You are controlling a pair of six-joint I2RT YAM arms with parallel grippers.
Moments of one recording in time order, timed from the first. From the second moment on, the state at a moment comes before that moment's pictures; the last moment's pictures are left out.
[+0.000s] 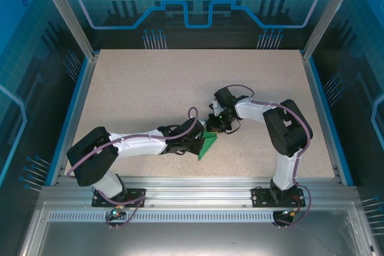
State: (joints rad) left arm -0.91 1.59 0.83 -0.25 -0.02 -0.58; right arm 0.50 1.89 1.10 -0.52 -0.45 0.45
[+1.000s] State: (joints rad) left arm -0.87 1.66 0.83 -0.21 0.01 -0.55; right arm 0.50 1.89 1.10 -0.52 -0.45 0.45
